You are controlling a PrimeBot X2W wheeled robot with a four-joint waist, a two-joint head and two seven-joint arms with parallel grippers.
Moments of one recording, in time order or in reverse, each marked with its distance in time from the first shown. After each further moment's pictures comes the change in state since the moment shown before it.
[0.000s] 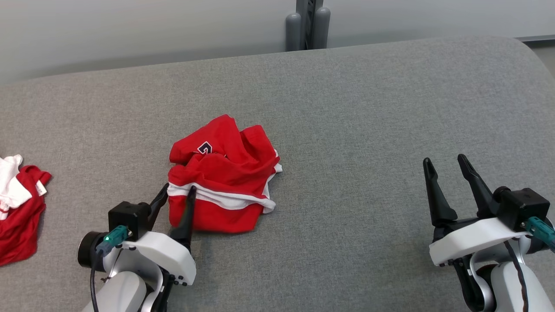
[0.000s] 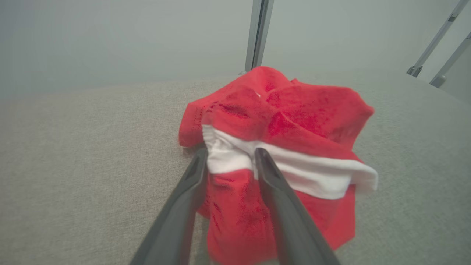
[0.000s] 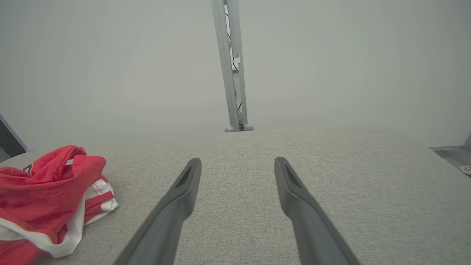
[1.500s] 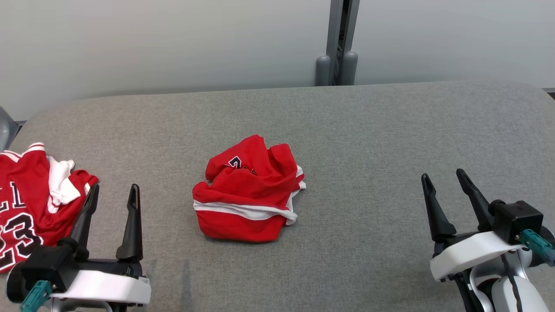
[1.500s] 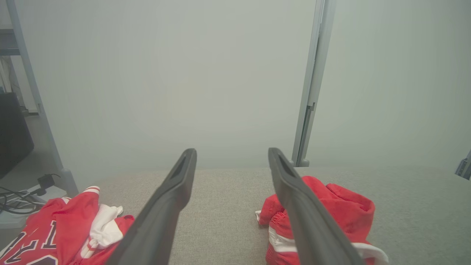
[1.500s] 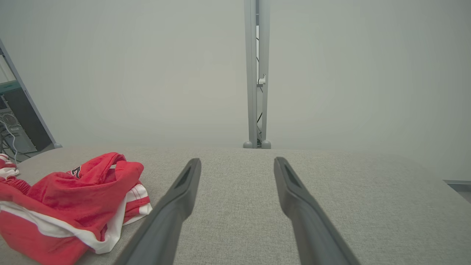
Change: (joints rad) left arm 0.304 0.089 0.270 -0.425 0.079 0.114 -0.102; right arm 0.063 0.000 0.003 -0.044 -0.055 0.000 0.035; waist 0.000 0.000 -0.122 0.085
